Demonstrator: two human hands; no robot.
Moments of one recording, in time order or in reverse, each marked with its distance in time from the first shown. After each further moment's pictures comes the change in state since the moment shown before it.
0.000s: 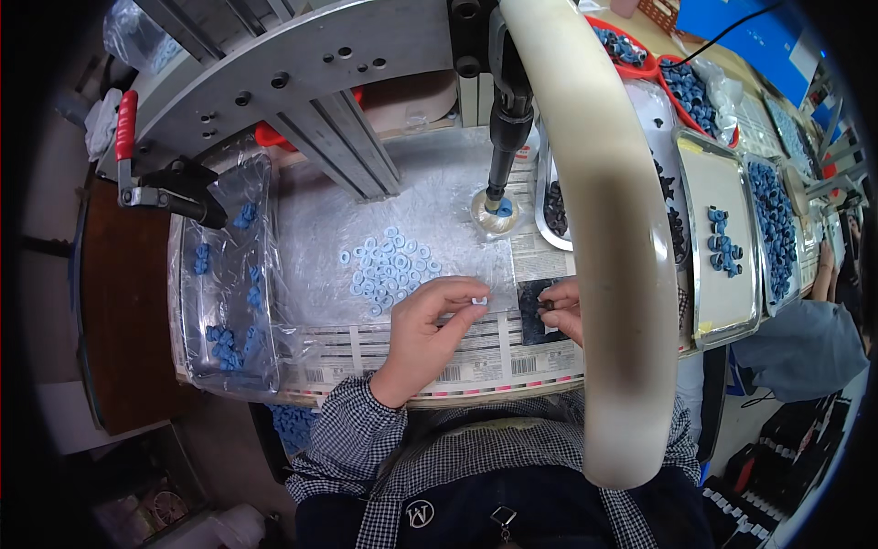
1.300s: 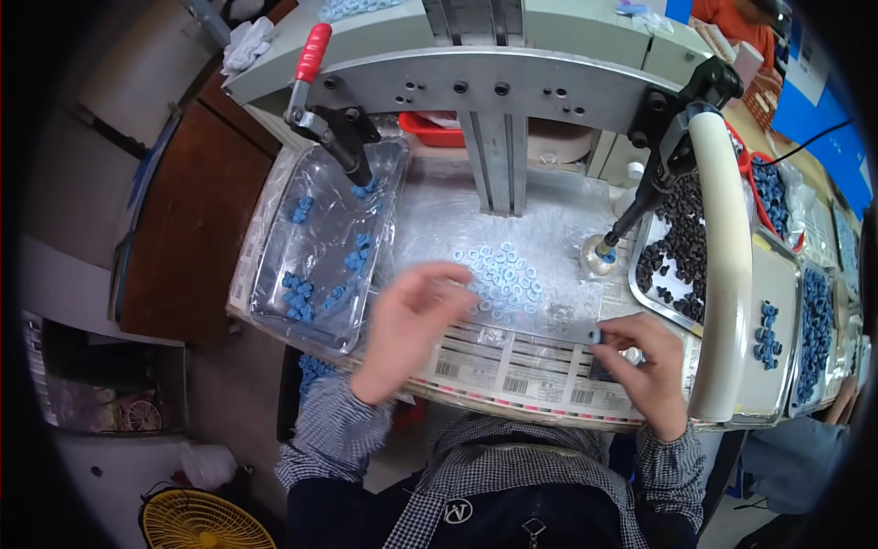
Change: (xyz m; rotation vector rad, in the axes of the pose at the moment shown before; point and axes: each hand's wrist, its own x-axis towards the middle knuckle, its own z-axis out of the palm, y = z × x) left_hand -0.037 0.083 -0.074 0.052 0.307 -0.075; right_hand 0.016 -0.039 0.026 -0.125 -0.014 -0.314
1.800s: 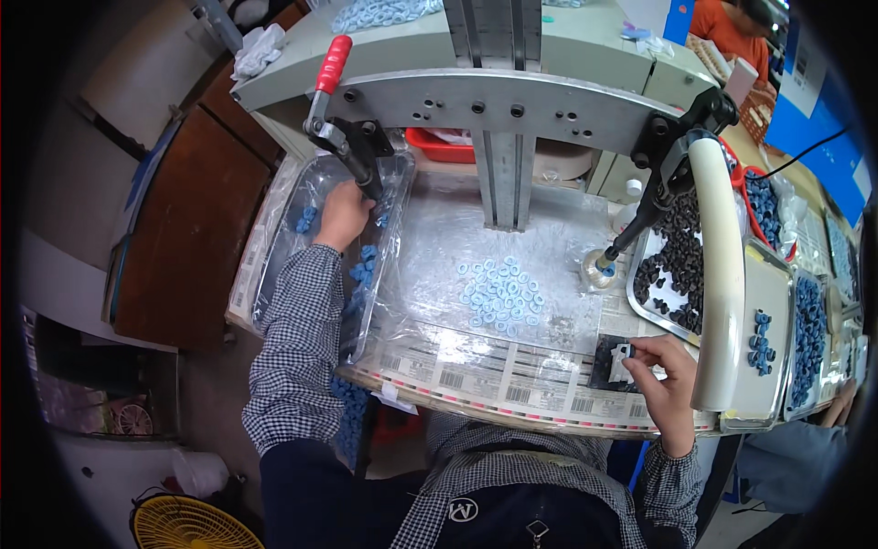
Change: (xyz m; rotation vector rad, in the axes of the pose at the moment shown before) left_hand 0.173 -0.063 -0.187 1.232 0.260 0.342; right_hand -0.025 0.016 -0.016 -0.073 0.099 0.141
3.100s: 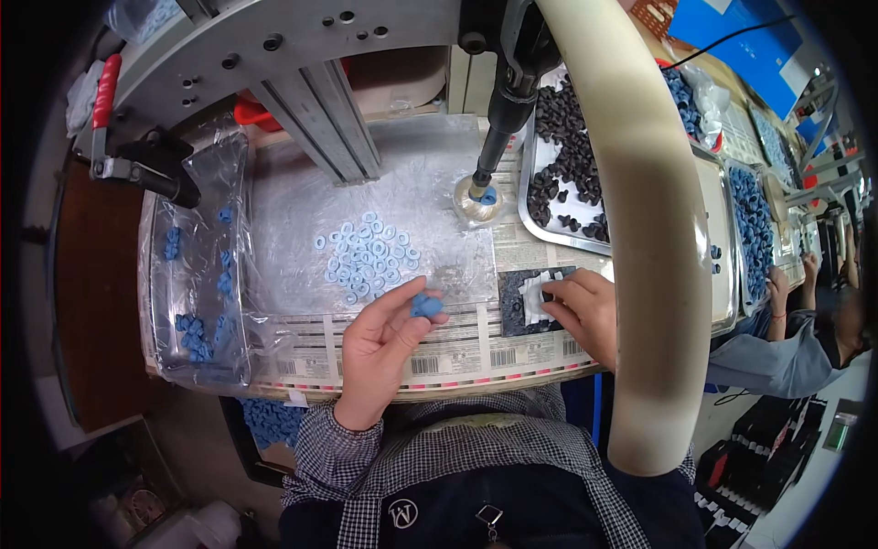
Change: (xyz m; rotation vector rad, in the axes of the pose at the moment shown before) left_hand -0.186 0.256 0.020 -1.660 -0.442 -0.293; right_hand 0.000 0.023 -0.024 -0.599 -0.148 -0.194
